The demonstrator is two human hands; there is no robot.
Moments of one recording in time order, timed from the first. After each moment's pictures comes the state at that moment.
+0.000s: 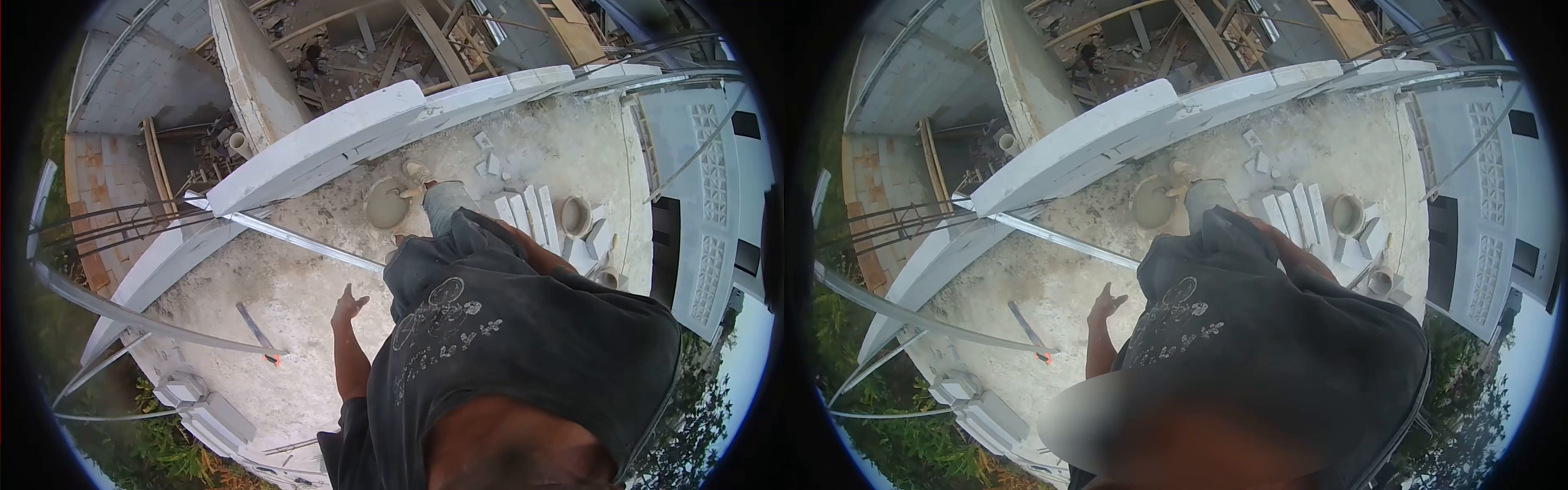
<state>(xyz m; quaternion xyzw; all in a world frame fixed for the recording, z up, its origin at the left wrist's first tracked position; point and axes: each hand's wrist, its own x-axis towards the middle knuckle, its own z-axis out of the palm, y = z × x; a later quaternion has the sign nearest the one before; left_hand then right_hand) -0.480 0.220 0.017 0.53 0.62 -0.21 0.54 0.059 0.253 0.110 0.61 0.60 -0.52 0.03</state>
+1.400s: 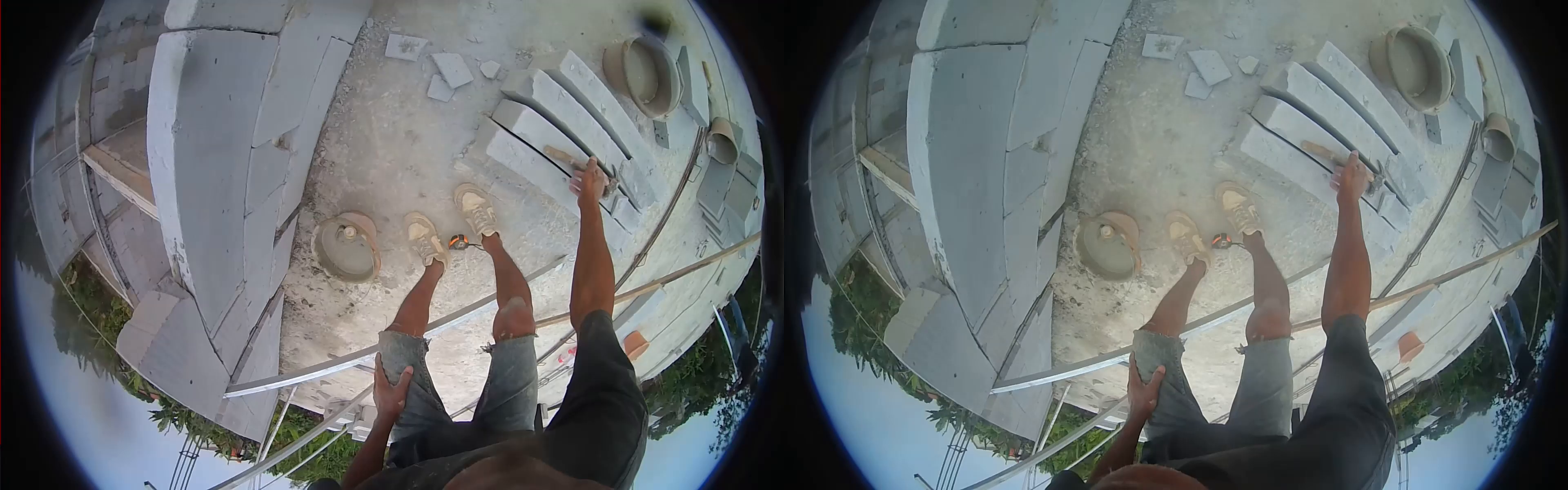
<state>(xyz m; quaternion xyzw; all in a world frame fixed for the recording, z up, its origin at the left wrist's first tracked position) -0.145 0.175 -0.081 0.55 0.65 -0.35 0.40 0.381 -0.073 -0.412 0.82 -0.37 -0.23 -0.37</state>
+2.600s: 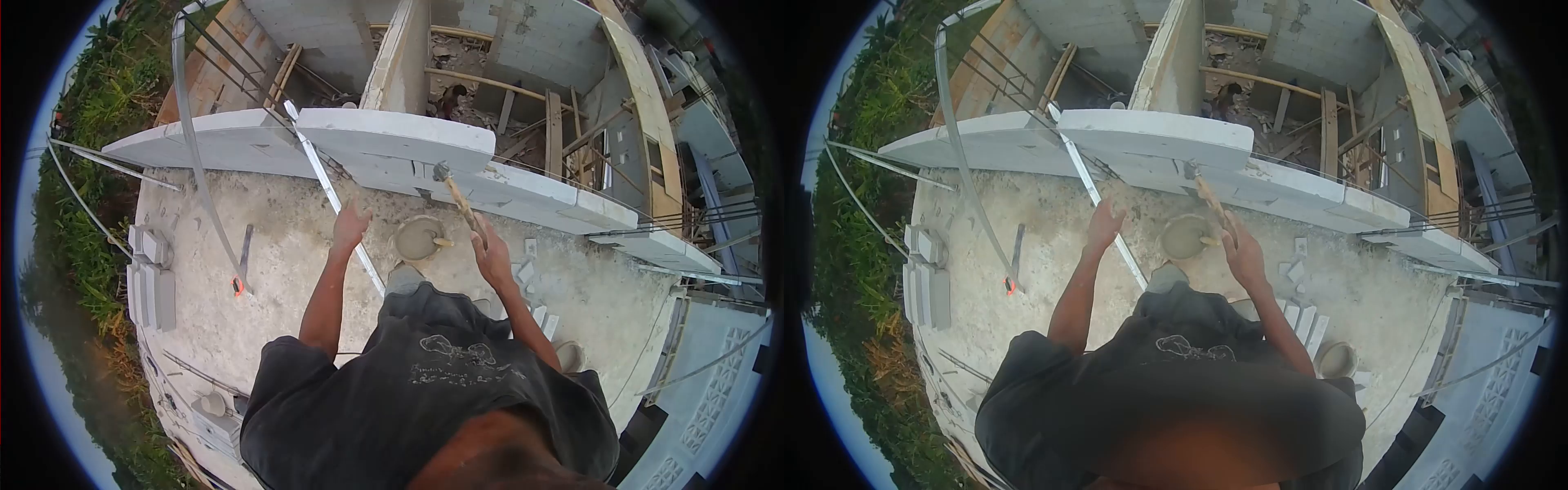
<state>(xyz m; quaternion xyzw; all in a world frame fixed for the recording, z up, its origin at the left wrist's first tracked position) -0.352 0.309 0.146 0.57 0.76 0.22 0.23 0.019 0.315 0.237 0.55 0.70 -0.37 -0.26</state>
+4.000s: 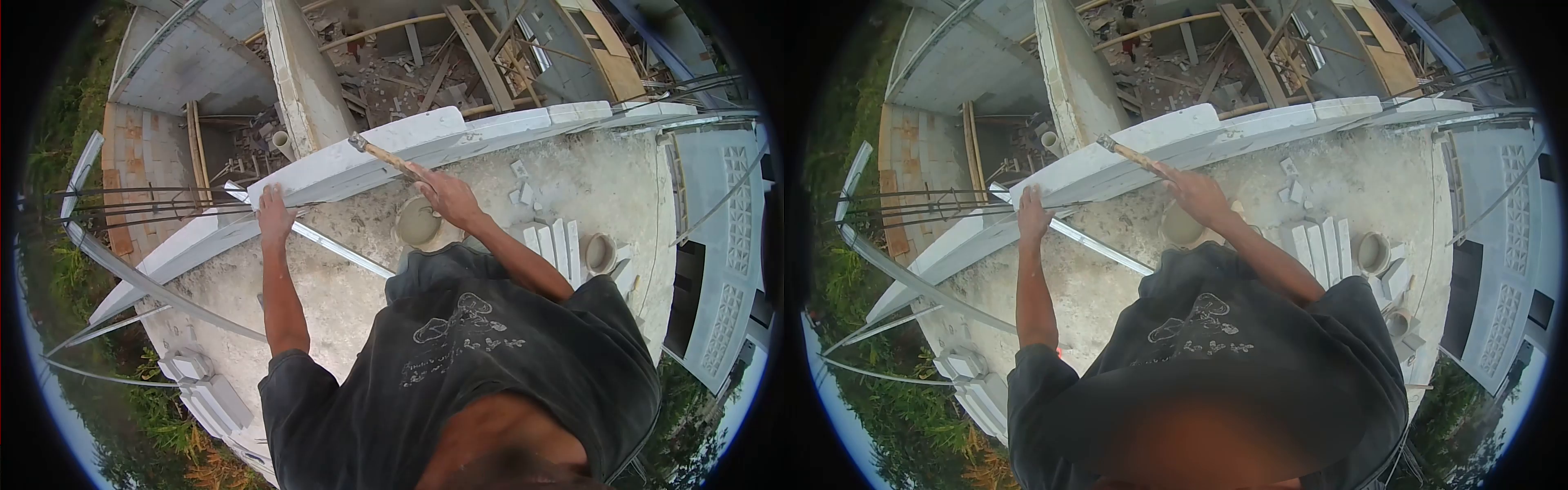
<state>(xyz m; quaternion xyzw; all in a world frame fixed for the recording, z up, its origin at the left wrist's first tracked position) -0.534 0.559 0.172 0.73 0.68 -0.06 0.11 -0.112 0.456 0.248 0.63 0.69 -0.33 -0.15</state>
